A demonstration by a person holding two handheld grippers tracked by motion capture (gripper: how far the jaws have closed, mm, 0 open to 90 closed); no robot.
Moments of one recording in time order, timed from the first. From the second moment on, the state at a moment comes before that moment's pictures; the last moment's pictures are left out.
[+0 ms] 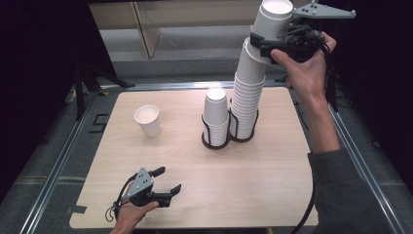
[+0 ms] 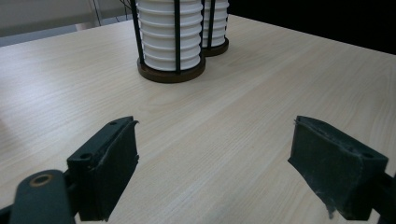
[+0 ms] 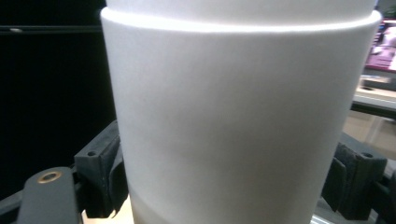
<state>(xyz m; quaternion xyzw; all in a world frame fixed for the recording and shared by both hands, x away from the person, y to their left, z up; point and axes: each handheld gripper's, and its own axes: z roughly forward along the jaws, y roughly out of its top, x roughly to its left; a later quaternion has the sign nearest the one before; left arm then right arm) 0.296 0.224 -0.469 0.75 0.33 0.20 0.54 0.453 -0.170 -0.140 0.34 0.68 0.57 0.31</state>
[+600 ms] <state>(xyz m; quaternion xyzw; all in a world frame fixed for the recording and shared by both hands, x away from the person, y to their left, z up) 0.296 0.225 -0.469 0.74 0.34 0.20 0.54 0.388 -0.124 -0.224 0.26 0.74 0.58 0.23</state>
